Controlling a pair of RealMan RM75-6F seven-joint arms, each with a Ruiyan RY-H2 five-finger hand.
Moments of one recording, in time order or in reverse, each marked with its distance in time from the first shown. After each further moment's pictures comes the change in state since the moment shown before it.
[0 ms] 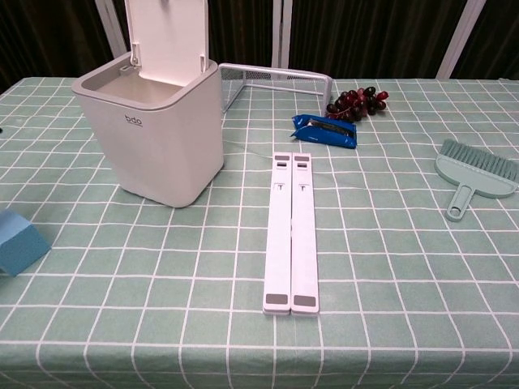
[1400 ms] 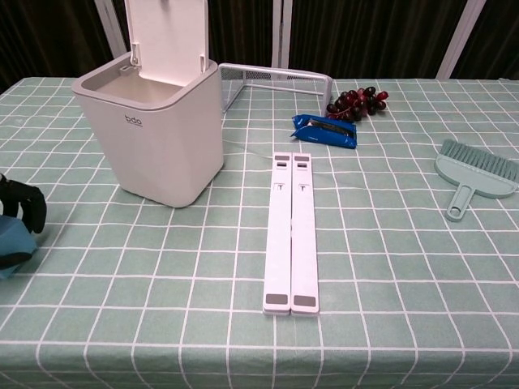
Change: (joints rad) left arm -0.116 -0.176 -0.017 0.193 -0.116 -0.140 0.008; right arm -0.011 -0.006 -0.010 0.037 0.024 -0.008 0.025
